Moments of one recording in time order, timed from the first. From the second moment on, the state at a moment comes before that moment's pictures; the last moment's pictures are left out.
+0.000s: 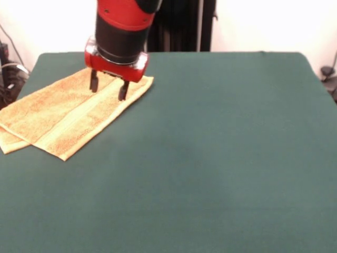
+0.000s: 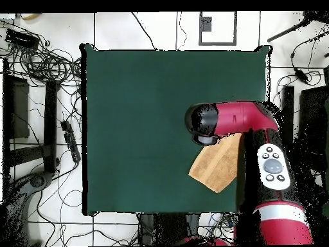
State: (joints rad) arm -0.35 -0.52 0.12 1.36 -0.55 0.95 1.98
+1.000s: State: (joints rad) arm -0.14 -0.27 -0.08 1.25 -0.52 0.96 2.25
